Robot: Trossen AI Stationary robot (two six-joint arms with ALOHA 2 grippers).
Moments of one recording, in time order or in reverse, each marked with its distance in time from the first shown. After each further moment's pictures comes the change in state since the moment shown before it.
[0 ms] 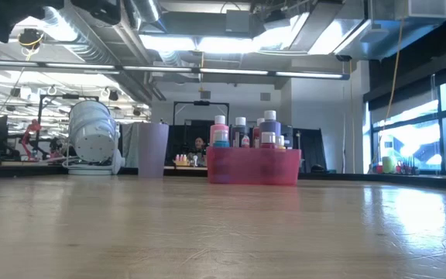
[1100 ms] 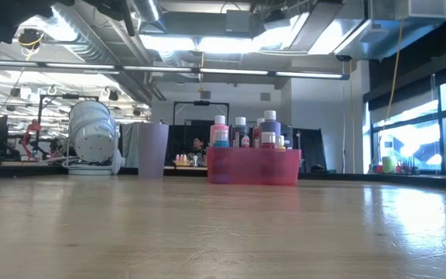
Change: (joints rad) left arm 0.002 0.084 0.000 0.171 -0.069 0.034; right arm -0.046 -0.001 0.000 -0.014 -0.059 0.007
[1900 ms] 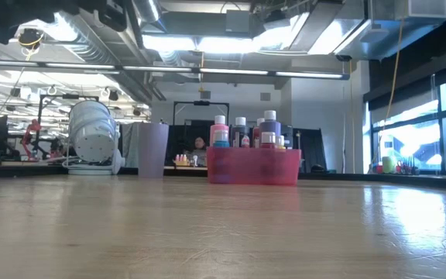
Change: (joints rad) left arm 0.000 0.000 0.000 -0.034 -0.111 -0.030; right arm 0.010 0.005 0.001 -0.061 0.036 0.050
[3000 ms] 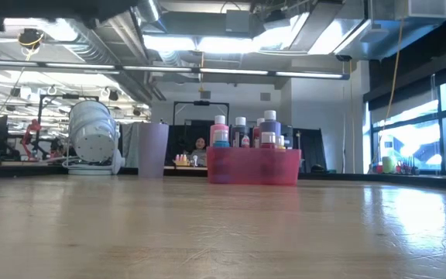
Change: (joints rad) left arm 0.340 -0.538 0.000 -0.381 -0.331 0.220; right arm 0.247 -0.004 -0.073 -0.999 0.735 1.128
